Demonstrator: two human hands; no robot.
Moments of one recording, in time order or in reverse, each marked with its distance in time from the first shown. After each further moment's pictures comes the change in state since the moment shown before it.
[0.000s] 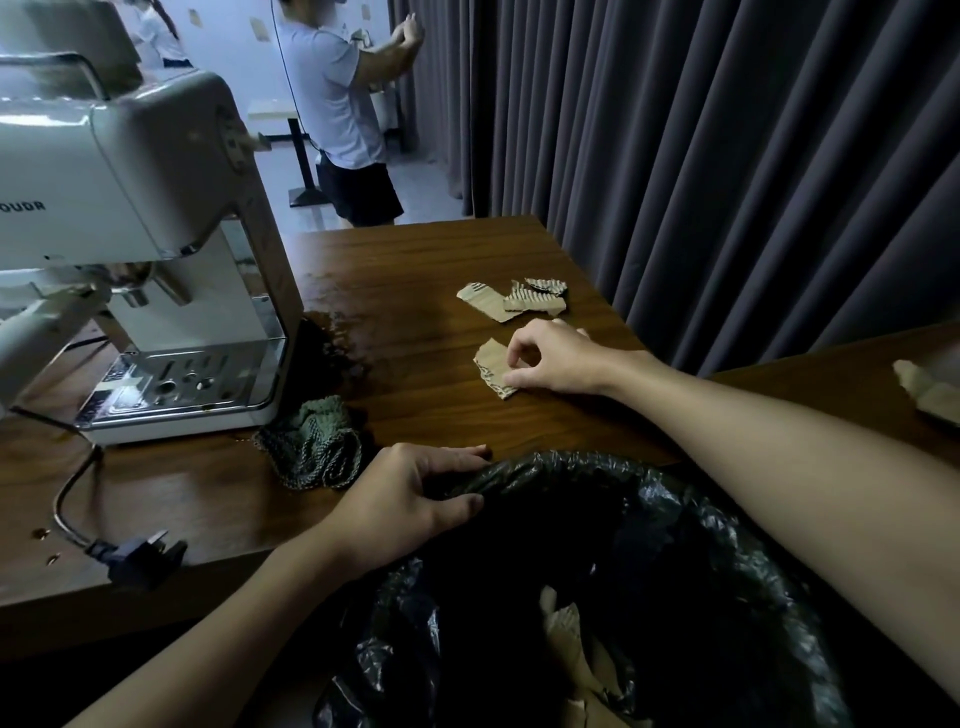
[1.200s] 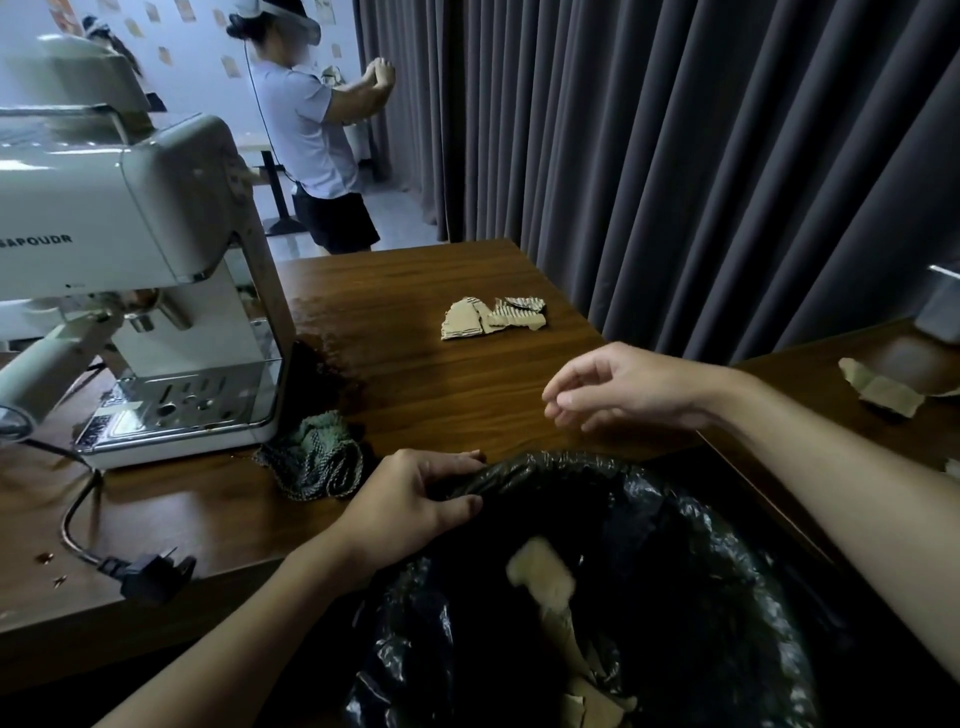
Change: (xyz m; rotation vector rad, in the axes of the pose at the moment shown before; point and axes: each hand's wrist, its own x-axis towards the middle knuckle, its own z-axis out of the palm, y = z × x) left_hand -0.003 0.005 0.001 -0.107 0.007 -0.044; right_hand -0.116 -0.011 -0.050 0.696 -0.246 0.085
